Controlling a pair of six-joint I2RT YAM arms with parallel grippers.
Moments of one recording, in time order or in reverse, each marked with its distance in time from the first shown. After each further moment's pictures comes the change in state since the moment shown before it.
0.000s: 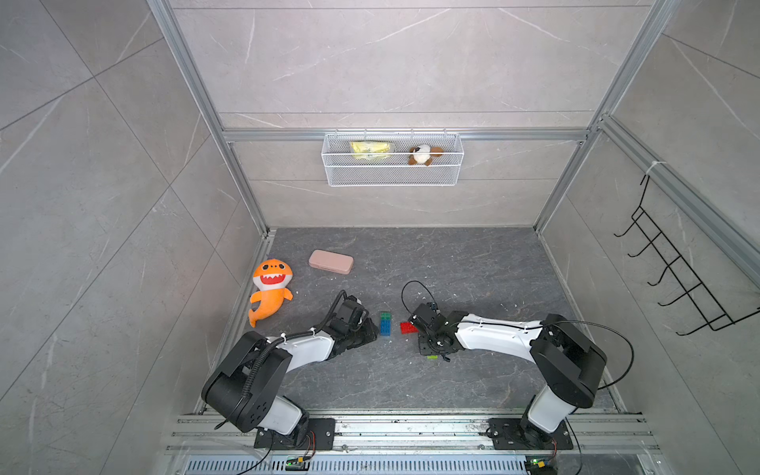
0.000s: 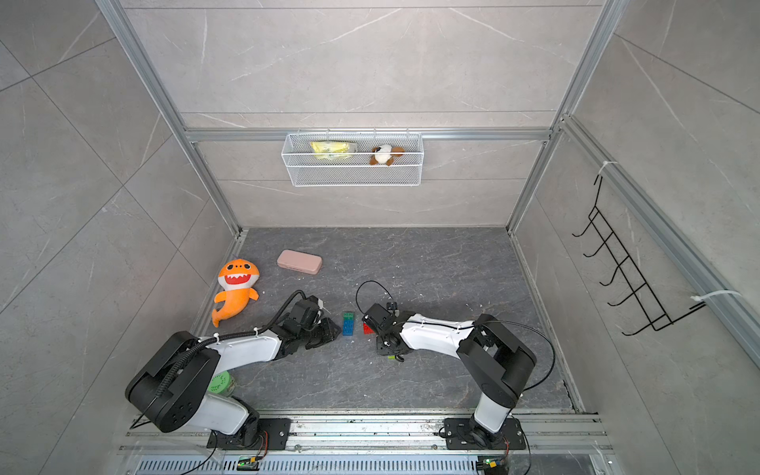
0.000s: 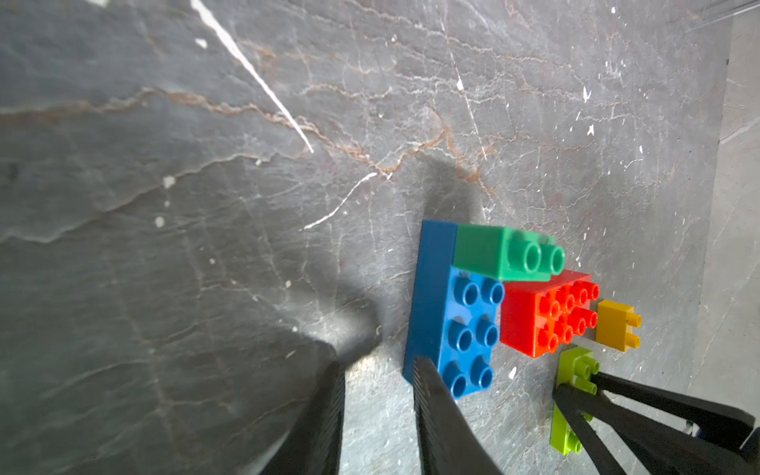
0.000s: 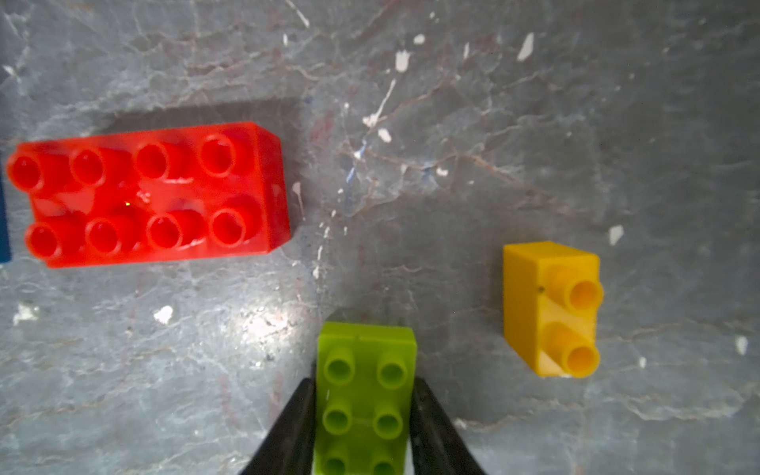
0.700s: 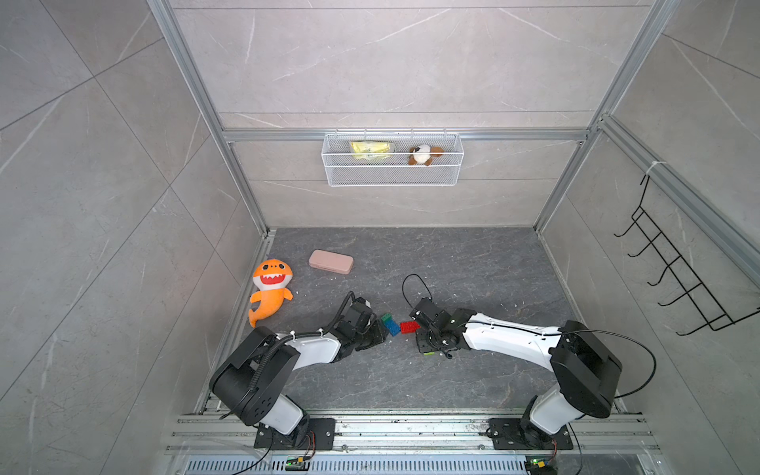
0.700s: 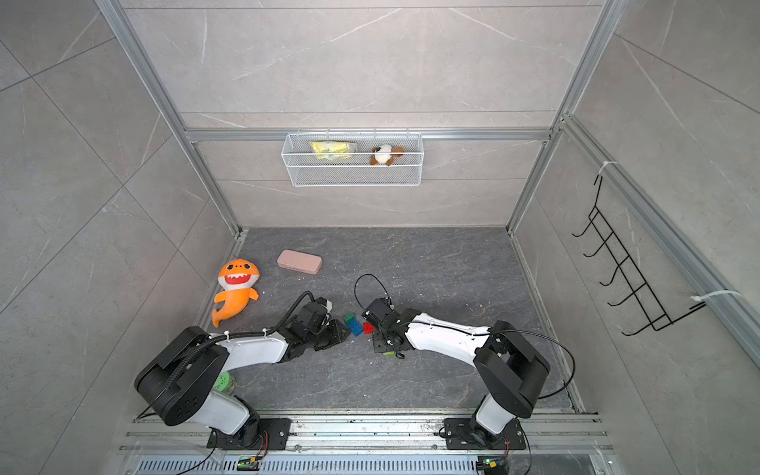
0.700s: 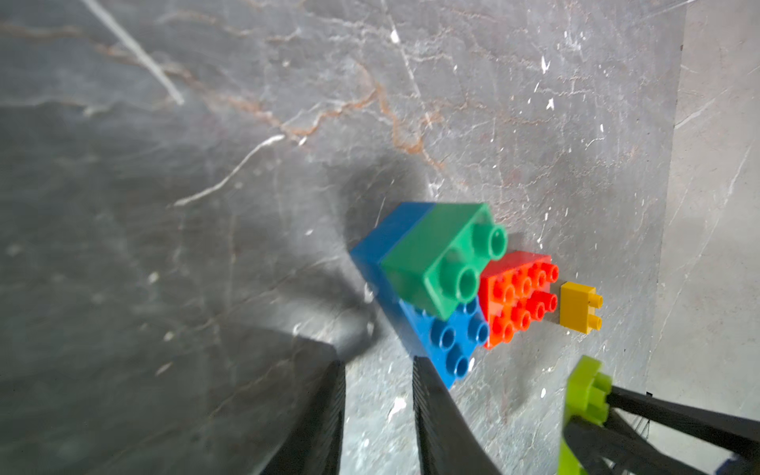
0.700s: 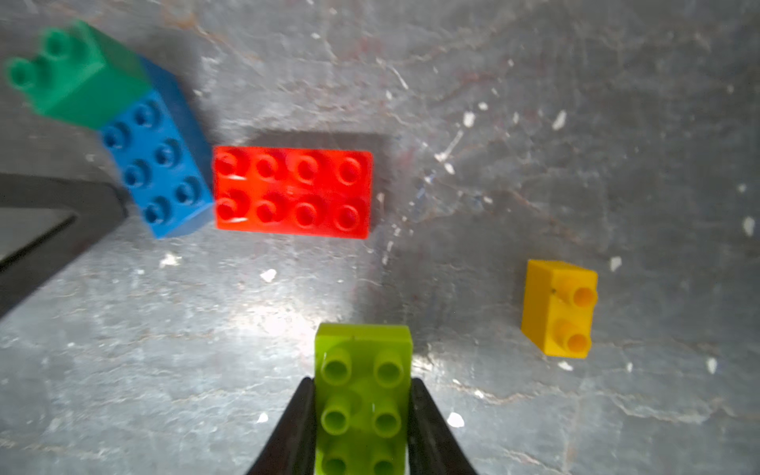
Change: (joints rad) left arm -0.078 0.003 -0.014 0.048 0.008 -0.066; right arm 0.006 -0.087 0.049 -0.016 -0.050 -0.135
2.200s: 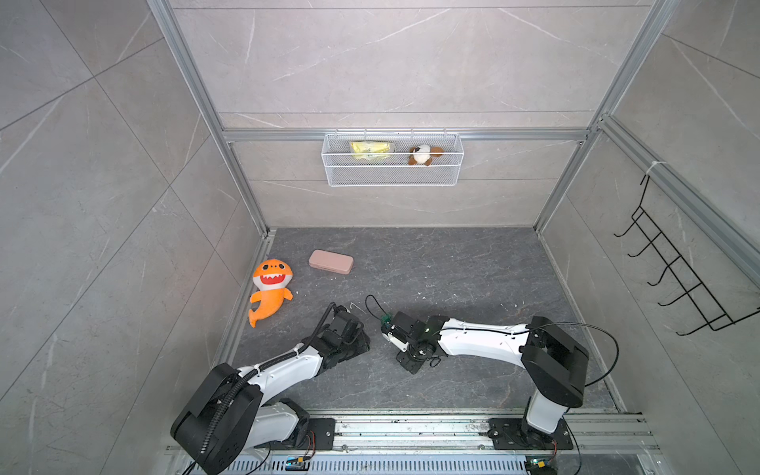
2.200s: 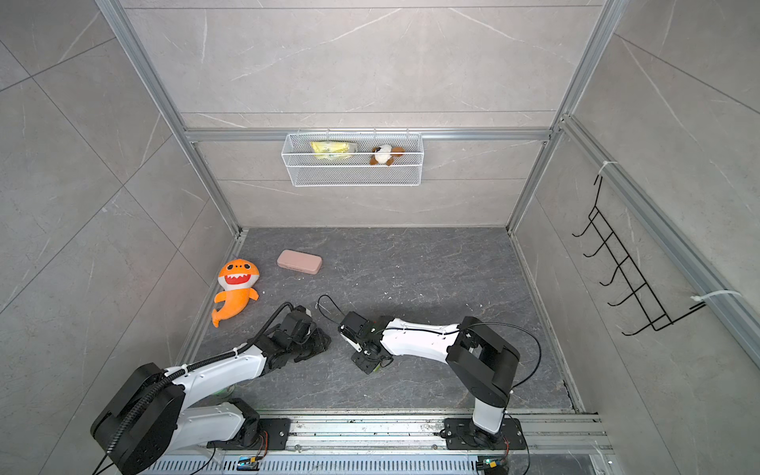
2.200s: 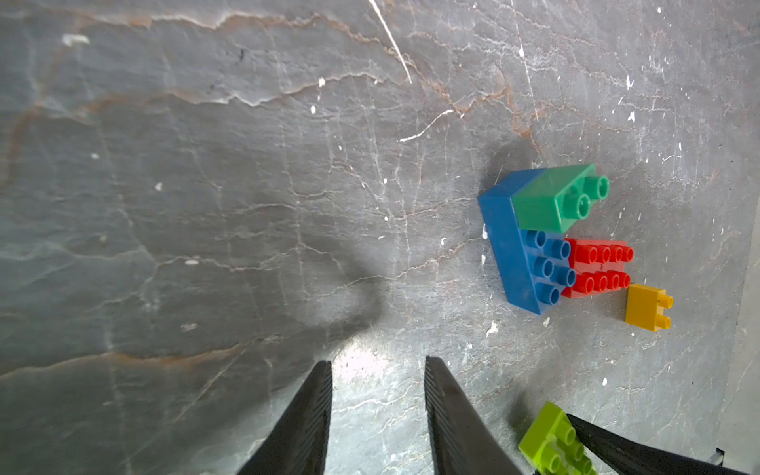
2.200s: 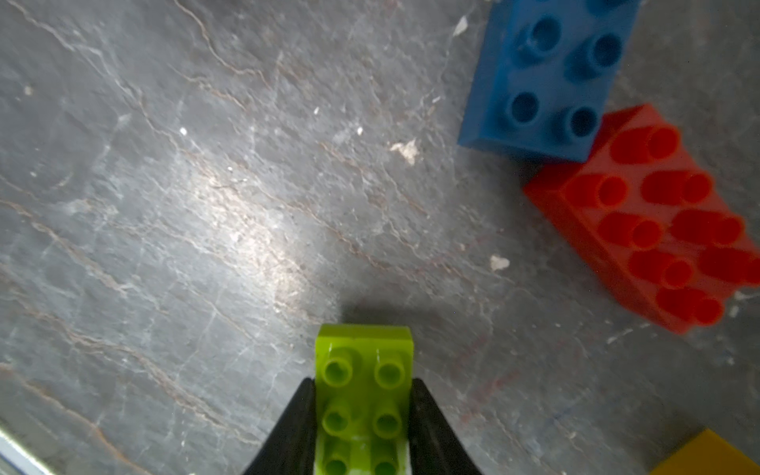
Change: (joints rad) left arm 0.035 -0.250 -0.078 -0.256 -0.130 0.003; right arm 0.146 0.164 0.106 -0.057 -0.085 -0.520
